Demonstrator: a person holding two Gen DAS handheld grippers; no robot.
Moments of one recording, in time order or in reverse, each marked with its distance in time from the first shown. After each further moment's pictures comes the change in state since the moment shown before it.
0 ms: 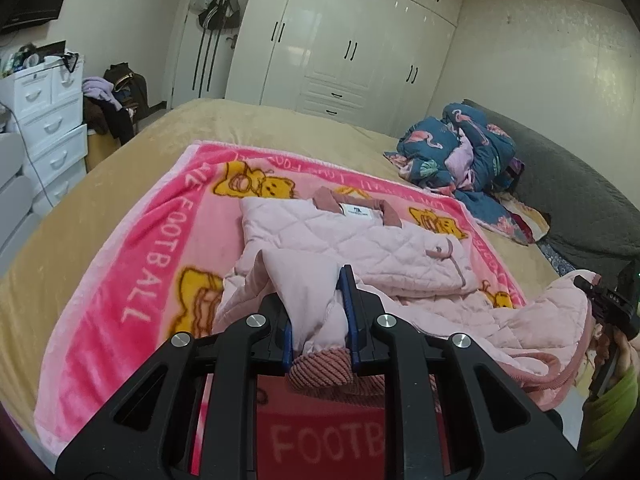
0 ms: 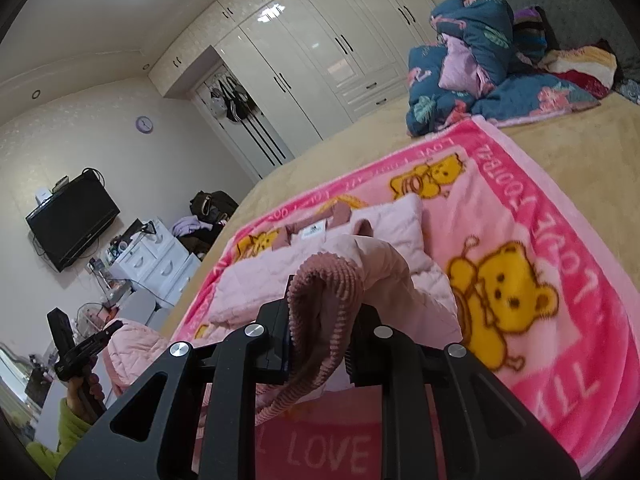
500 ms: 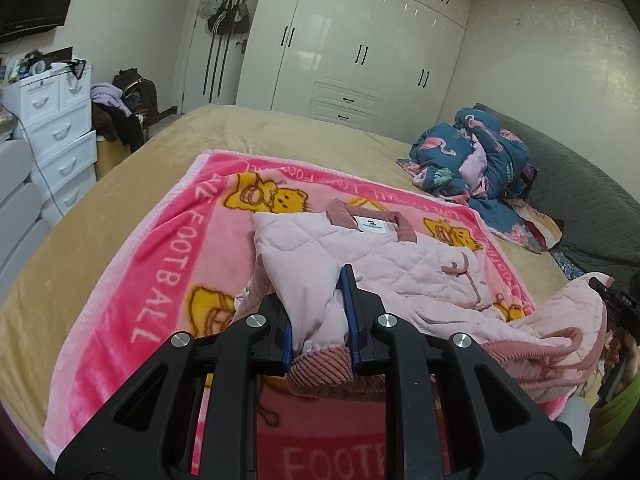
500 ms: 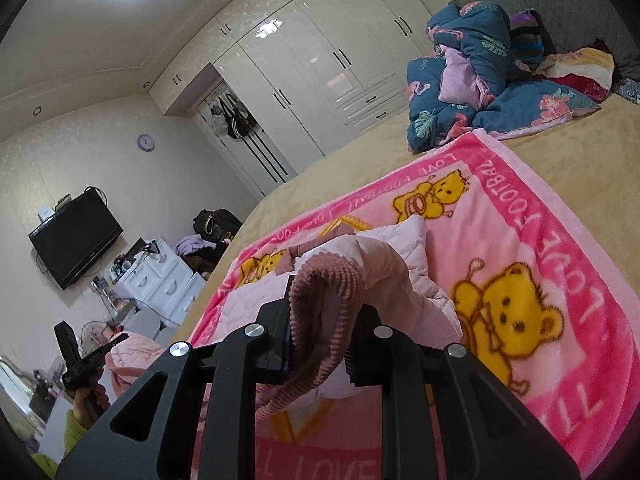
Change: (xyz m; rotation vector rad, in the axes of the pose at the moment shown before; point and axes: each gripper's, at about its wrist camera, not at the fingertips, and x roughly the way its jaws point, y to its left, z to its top) left arm 0.016 0.007 0.023 0.000 -0.011 0.045; right arm 0.009 -0.007 0.020 0.042 -0.048 0.012
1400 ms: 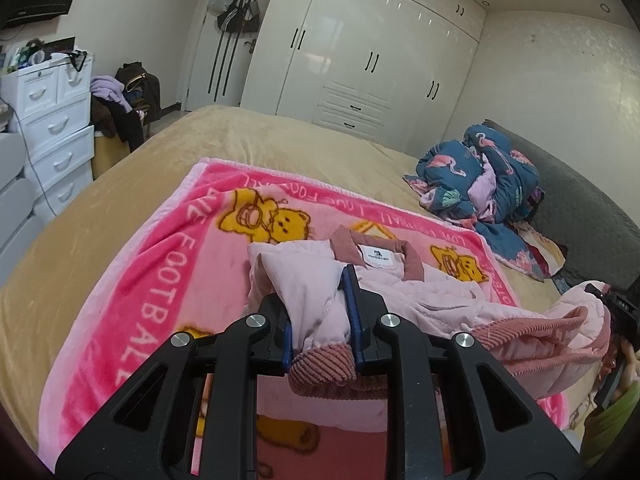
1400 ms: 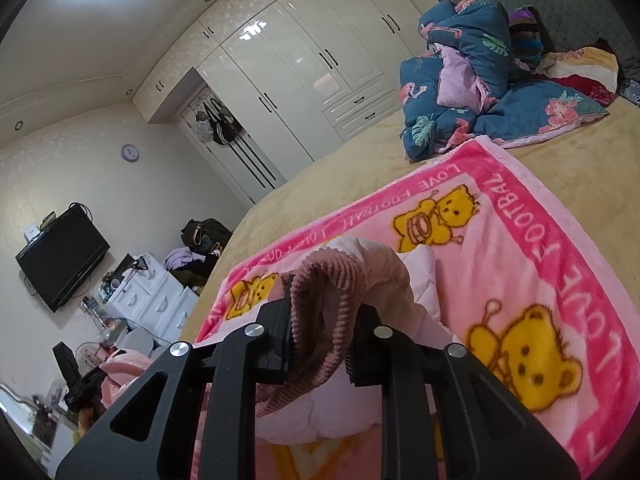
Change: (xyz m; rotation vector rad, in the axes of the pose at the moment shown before) left arm 0.047 0.013 0.052 -0.057 -0.016 -0.003; right arm 0.067 0.007 0.066 0.025 0.006 -0.045
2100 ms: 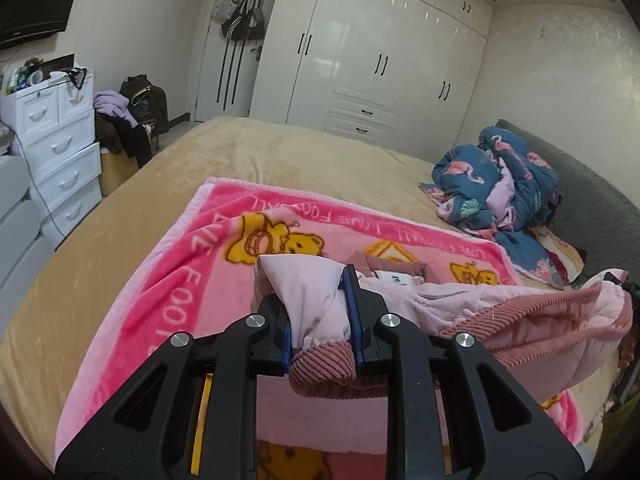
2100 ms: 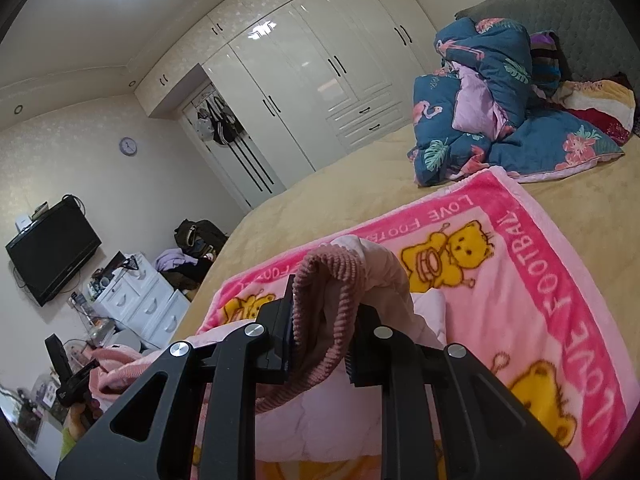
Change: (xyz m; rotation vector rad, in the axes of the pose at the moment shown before) left arm 0.042 -0.006 0.040 0.033 -0.012 0.065; right arm 0.042 0.022 0.048 -0.060 -0.015 -0.033
